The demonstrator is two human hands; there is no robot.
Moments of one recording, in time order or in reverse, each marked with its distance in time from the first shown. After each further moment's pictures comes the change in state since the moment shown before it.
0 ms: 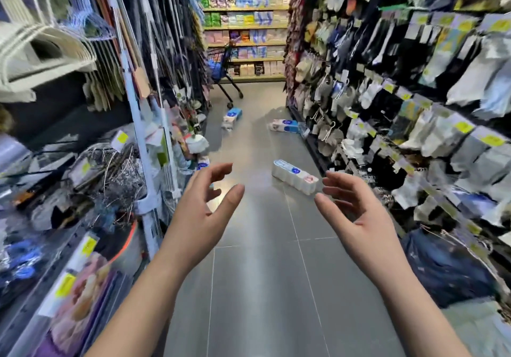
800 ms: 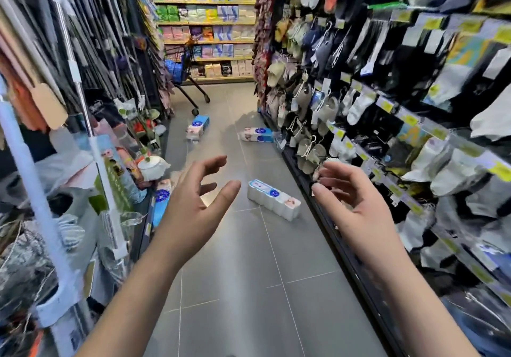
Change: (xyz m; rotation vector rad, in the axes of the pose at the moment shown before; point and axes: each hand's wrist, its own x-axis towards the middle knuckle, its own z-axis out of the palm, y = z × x) left_hand 0.339 -0.108 0.093 -0.032 -0.080 0.074; right_hand 0.317 0.126 0.033 -0.024 0.086 0.046
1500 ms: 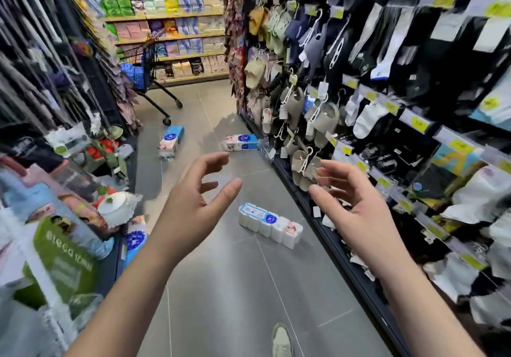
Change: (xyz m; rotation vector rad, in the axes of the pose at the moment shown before) left_hand 0.327 -0.129 0.051 -0.004 -0.170 0.046; right_hand 0.287 0.108 0.074 -0.043 0.081 0.065
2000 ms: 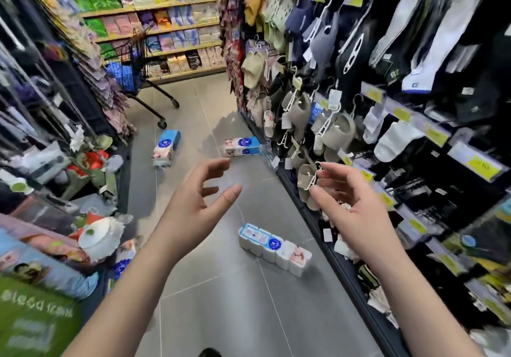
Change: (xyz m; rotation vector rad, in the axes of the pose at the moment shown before) left_hand 0.240 -0.090 0.069 0.050 -0.083 -0.044; right_hand 0.244 0.119 0.008 0.019 -0.001 0.065
